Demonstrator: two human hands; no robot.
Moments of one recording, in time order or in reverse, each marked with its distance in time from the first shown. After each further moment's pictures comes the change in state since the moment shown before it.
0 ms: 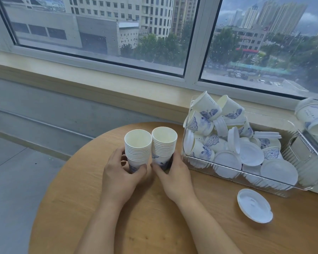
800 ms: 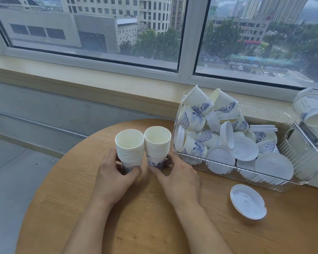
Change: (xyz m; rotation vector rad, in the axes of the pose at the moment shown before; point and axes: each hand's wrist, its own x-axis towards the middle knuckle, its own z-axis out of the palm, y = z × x) left_hand -0.002 0.005 0.003 0.054 -0.127 -0.010; right_hand -0.013 0.002 -0.028 -0.375 0.112 0.014
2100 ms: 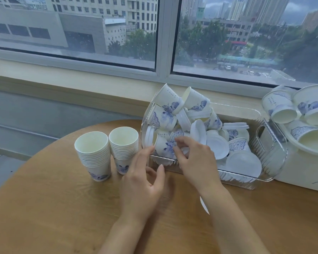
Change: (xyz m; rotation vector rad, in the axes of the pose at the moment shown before) left_hand -0.041 0.078 0.121 0.038 0.105 0.314; right_hand 0.057 0.074 -0.092 0.086 0.008 -0.060
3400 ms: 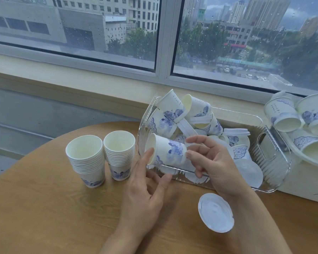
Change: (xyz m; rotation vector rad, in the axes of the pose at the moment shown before) left_hand -0.005 0.001 0.010 -0.236 -0.067 -0.117; right_hand 0.007 0.020 -0.046 0.995 -0.304 0.123
